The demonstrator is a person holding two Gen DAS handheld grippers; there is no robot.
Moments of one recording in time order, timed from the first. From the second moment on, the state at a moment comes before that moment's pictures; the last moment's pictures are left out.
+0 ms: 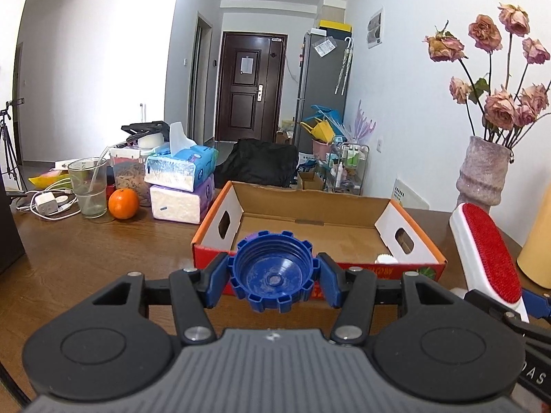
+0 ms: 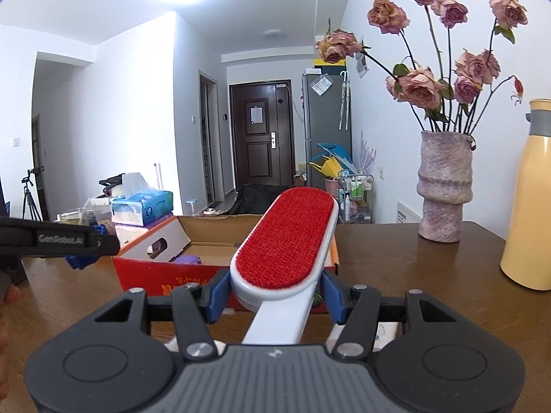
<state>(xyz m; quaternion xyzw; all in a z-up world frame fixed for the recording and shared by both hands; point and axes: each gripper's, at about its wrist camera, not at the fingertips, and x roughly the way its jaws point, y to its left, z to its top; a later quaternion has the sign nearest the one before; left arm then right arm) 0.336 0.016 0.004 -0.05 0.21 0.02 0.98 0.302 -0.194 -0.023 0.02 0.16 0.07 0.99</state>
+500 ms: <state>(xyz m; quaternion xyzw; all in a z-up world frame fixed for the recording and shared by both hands) 0.382 0.021 0.010 -0.07 0.20 0.02 0.98 0.348 -0.174 -0.013 0.03 0.15 0.09 0.98</state>
